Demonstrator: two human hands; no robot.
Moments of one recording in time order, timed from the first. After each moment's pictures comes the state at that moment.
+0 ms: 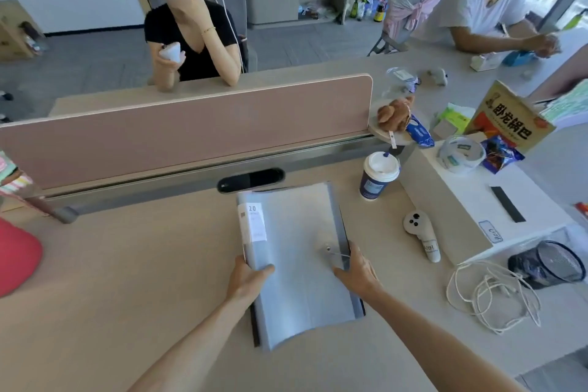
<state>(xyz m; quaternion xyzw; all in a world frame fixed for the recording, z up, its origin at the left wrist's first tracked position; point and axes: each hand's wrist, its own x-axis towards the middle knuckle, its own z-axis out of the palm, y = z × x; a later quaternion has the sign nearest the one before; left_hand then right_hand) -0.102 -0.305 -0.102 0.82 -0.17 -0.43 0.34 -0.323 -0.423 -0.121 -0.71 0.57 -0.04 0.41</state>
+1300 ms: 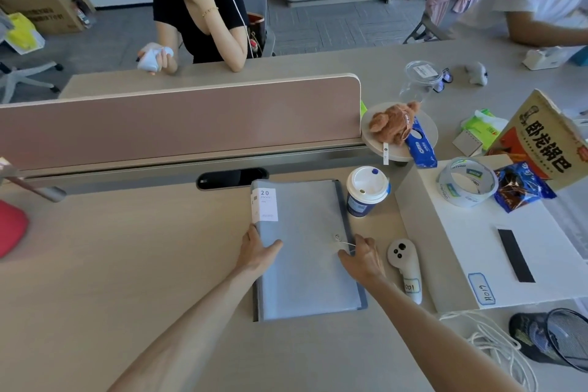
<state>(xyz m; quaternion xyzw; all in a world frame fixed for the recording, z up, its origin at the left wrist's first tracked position) -0.170 -0.440 -0.109 0.85 -0.19 -0.41 0.27 -0.373 -0.561 -0.147 -0.72 0.58 0.02 0.37</state>
